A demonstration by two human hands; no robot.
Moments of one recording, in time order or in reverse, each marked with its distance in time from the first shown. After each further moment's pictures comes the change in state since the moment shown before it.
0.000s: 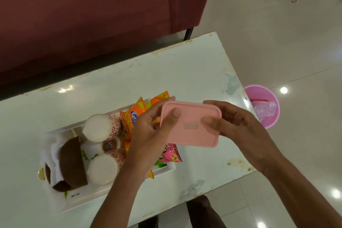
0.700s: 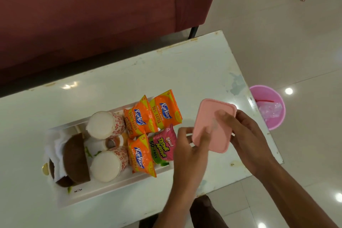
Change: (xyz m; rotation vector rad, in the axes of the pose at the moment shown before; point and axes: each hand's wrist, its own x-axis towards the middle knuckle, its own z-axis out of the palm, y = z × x) left_hand -0.026 -0.053 0.071 0.061 0.167 -0.258; right_hand 0.012 0.050 -0.001 0.254 0.204 0.094
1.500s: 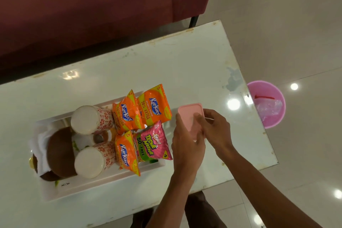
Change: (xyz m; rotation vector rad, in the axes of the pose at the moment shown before) left_hand 0.046 -0.036 0.047 0.562 0.130 0.081; right_hand 0.073 0.074 0.006 -0.480 0.198 -0.047
